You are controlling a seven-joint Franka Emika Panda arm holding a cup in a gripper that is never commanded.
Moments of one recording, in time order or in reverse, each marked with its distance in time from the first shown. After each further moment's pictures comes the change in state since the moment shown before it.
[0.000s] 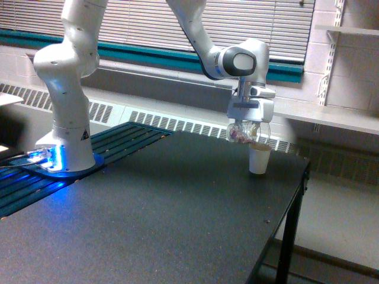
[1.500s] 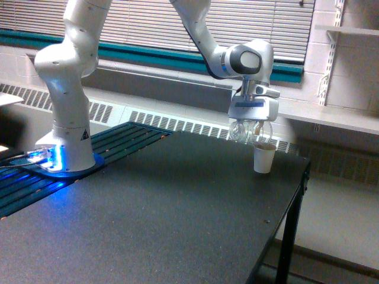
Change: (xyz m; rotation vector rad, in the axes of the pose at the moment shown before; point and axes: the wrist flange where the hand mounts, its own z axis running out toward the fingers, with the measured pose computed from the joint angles) arm 0.008 -0.016 -0.003 -0.069 -0.023 -0.080
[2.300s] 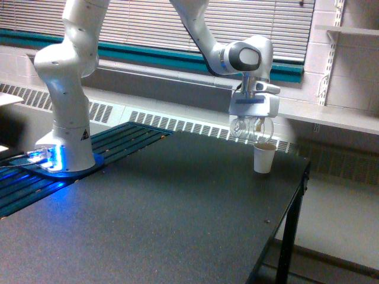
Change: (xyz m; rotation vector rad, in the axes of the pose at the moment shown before) arm 0.000 0.008 -0.015 0.025 0.032 0.014
